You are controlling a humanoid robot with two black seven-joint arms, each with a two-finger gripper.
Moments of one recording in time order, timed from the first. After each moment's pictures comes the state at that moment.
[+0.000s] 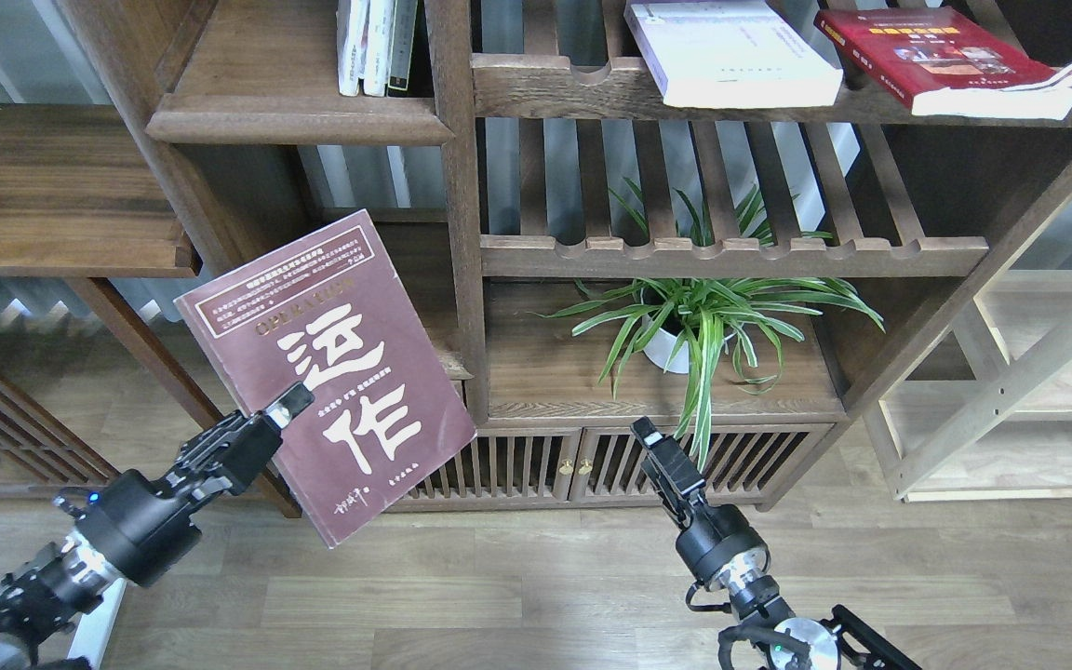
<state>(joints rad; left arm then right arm) 0.10 0.58 -1.01 -1.58 0.27 -0.49 -0.19 0.02 0.01 1.06 0.84 -0.01 0.58 0.08</state>
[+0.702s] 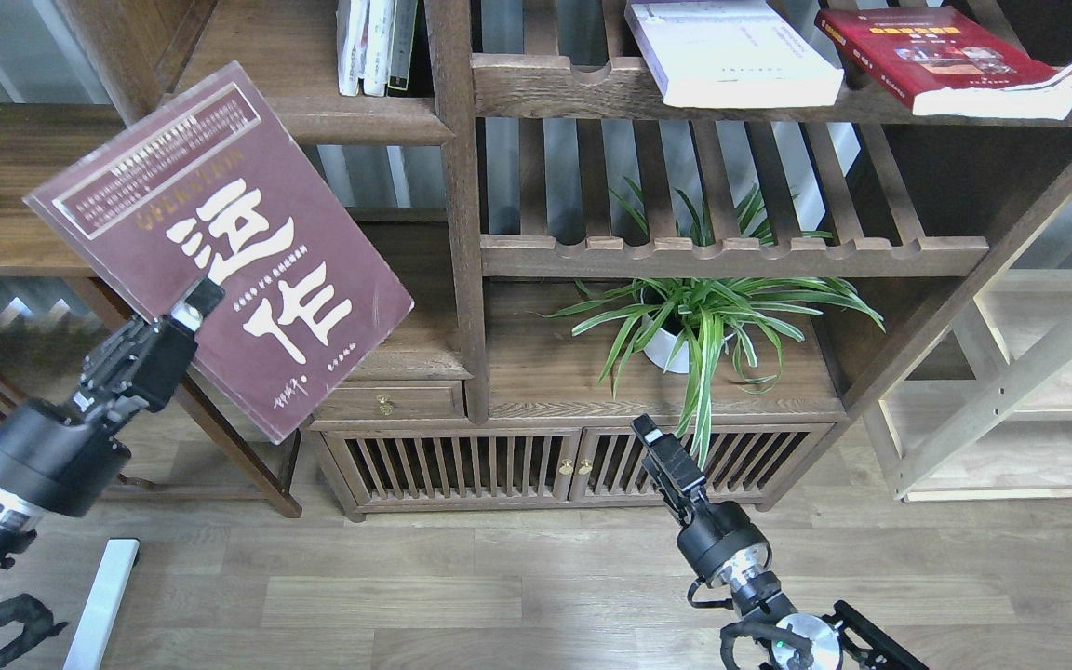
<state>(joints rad) 0.14 0.45 -1.38 -1.71 0.36 -0.49 -0.11 0.03 0.00 1.06 0.84 -0.01 0.58 0.08</state>
